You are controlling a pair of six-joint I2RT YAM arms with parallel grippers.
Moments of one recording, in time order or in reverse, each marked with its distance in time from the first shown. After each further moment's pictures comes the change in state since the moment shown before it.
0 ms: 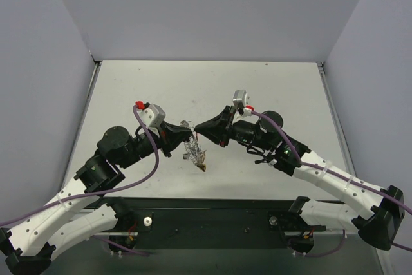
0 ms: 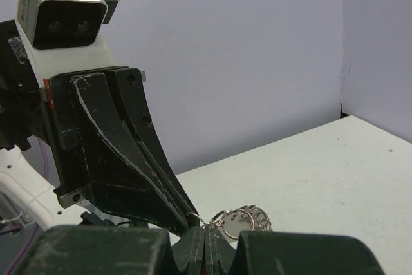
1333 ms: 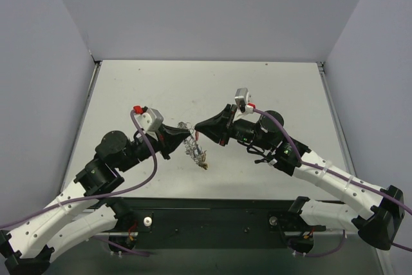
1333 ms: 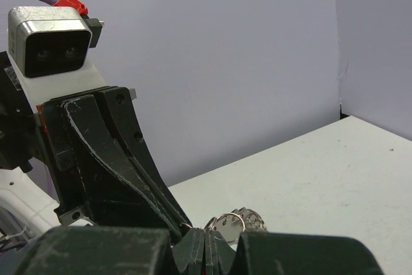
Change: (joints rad) left arm -0.005 -0.041 -0.050 0.038 -0.010 0.018; right arm 0.000 0.001 0.000 0.015 0.018 0.049
